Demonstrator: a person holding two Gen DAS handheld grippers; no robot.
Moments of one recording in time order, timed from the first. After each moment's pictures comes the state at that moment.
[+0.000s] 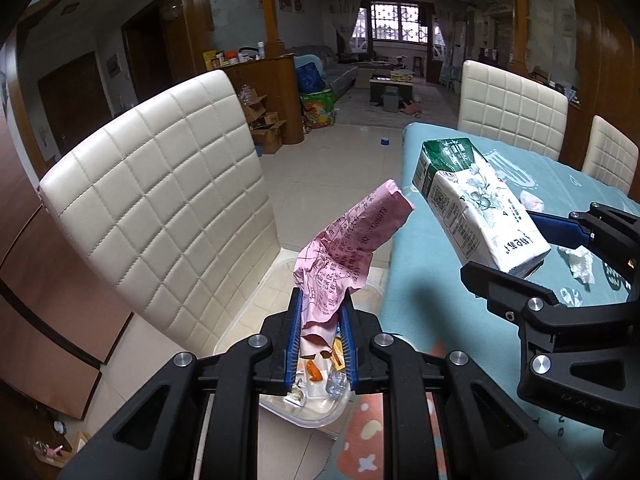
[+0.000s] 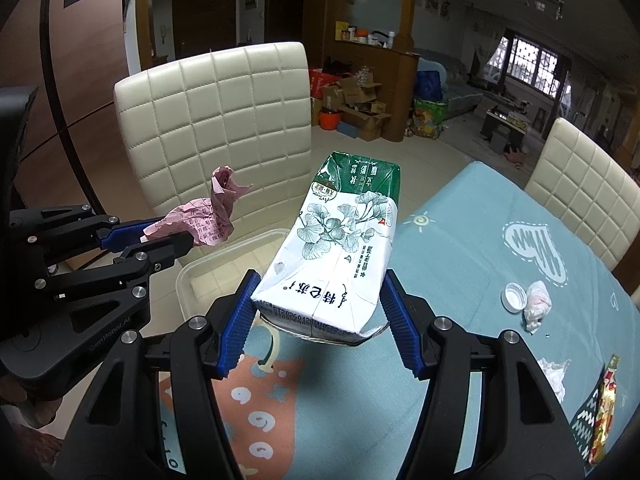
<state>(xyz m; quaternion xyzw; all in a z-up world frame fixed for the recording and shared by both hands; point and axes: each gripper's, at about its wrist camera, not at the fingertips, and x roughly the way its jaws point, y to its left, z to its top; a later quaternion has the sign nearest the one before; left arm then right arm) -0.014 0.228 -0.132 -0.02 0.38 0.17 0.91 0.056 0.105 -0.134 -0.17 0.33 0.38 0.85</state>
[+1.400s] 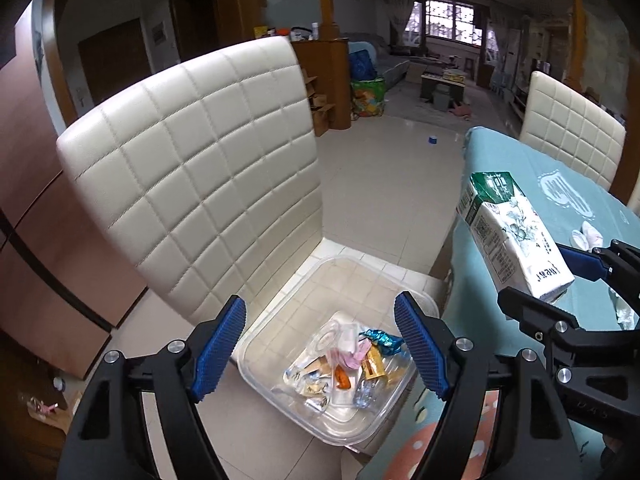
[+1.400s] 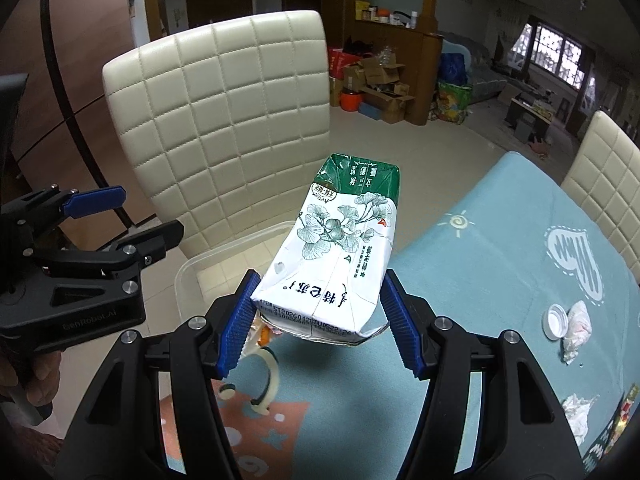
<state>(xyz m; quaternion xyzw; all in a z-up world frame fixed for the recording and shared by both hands) -0.001 0.276 -0.152 -0.07 0.40 0.25 0.88 0.096 0.151 -0.164 -0.18 0.36 0.41 0.81</state>
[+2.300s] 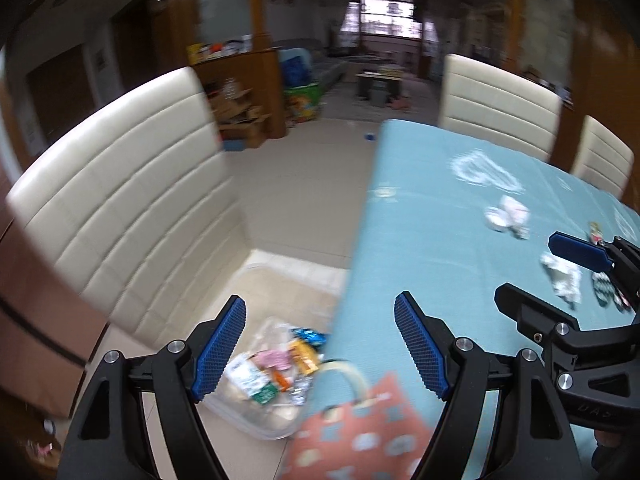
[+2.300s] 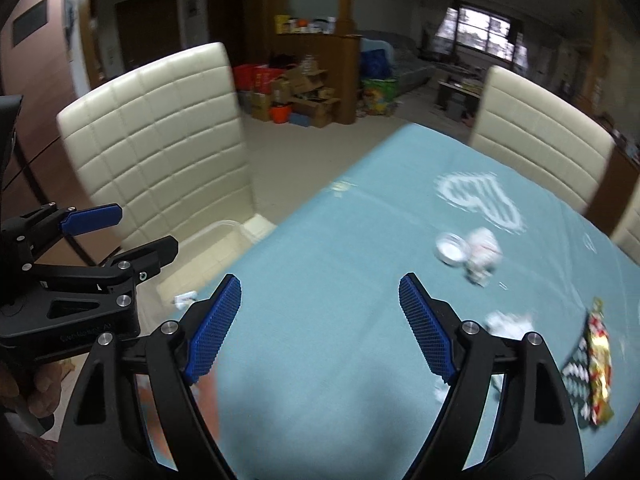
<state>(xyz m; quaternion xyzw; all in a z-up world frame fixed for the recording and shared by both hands) 0.028 0.179 -0.134 -0.03 0.39 0.13 0.91 0.094 0.026 -0.142 -0.12 0.36 0.29 0.88</state>
